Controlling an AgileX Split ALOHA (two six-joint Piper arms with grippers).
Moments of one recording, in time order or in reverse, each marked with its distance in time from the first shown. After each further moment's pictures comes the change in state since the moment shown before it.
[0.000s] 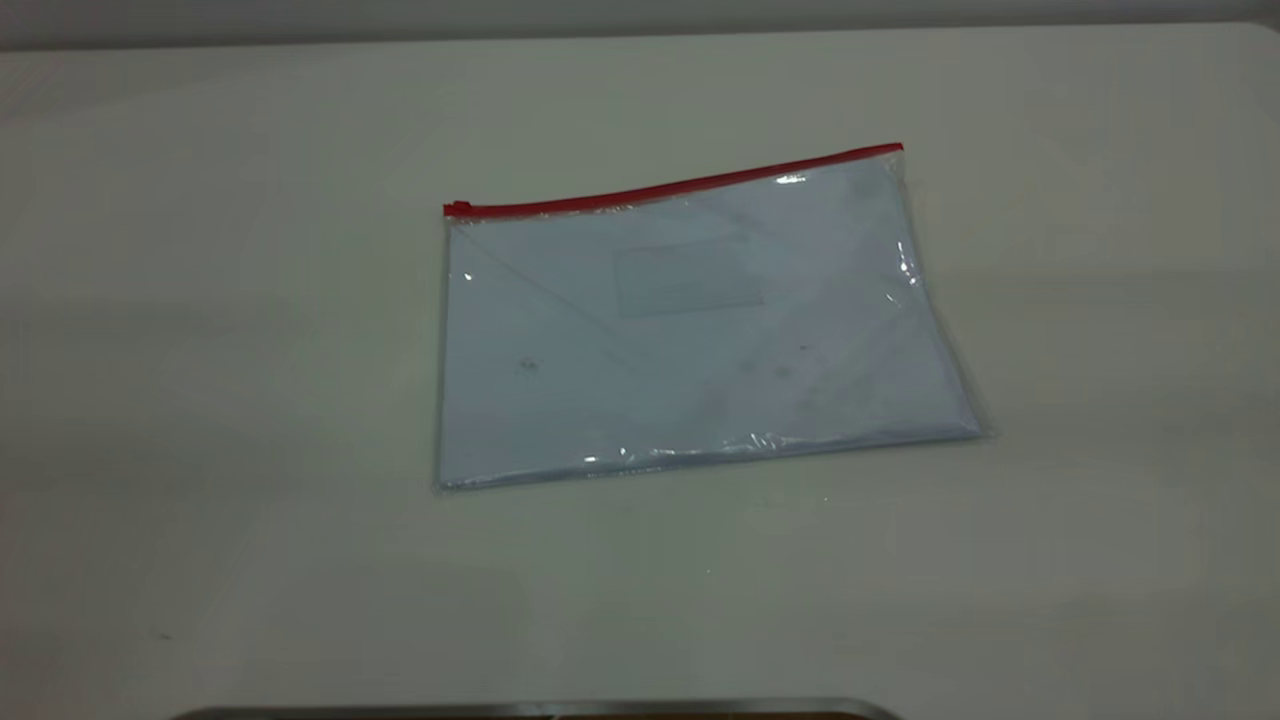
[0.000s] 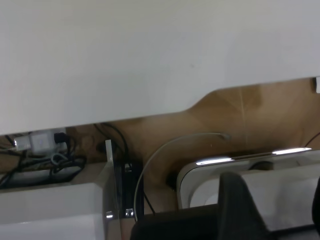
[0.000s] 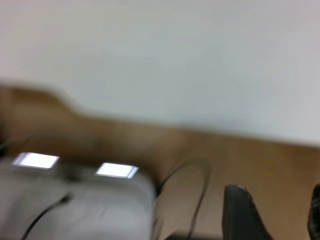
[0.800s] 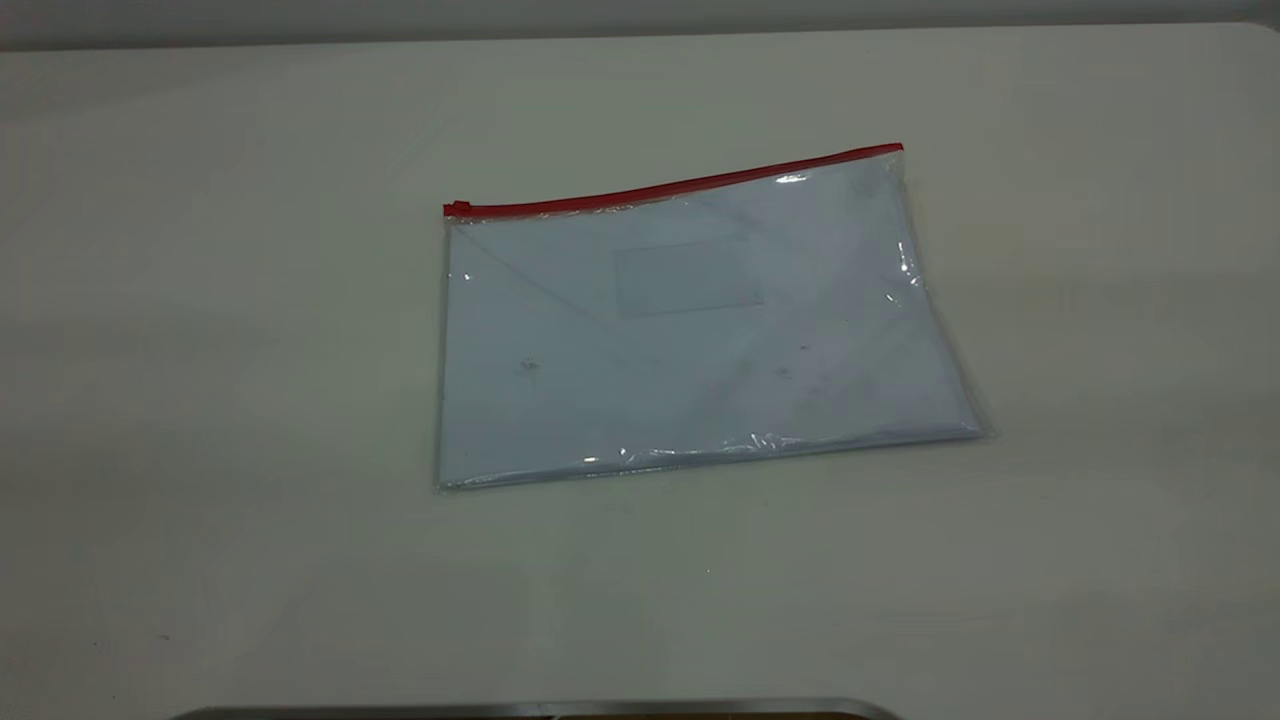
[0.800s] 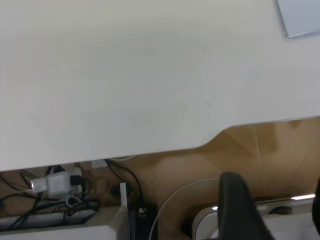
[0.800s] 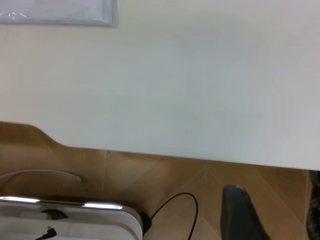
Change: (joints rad) left arm 0.000 -0.135 0.027 0.036 -0.038 -0.003; right arm 0.000 -0.092 0.024 -0.026 -0.022 0.024
